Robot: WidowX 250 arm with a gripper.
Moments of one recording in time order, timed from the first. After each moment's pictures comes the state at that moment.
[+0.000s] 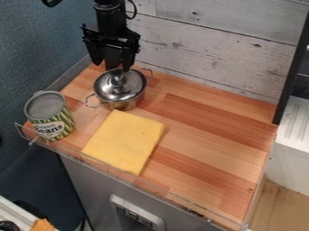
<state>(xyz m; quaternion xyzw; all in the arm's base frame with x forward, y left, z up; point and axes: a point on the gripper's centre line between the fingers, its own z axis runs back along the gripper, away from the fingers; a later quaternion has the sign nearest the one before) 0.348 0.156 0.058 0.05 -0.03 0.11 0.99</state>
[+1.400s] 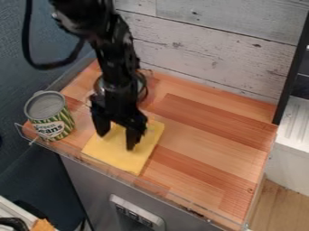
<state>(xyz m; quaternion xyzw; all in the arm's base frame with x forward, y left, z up) 0.255 0.083 -0.012 0.04 0.02 0.01 1.00</state>
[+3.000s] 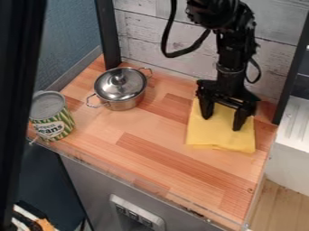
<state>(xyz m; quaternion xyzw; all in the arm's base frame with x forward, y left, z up) 0.388 -0.045 -0.014 -0.01 -0.03 -0.02 1.00</state>
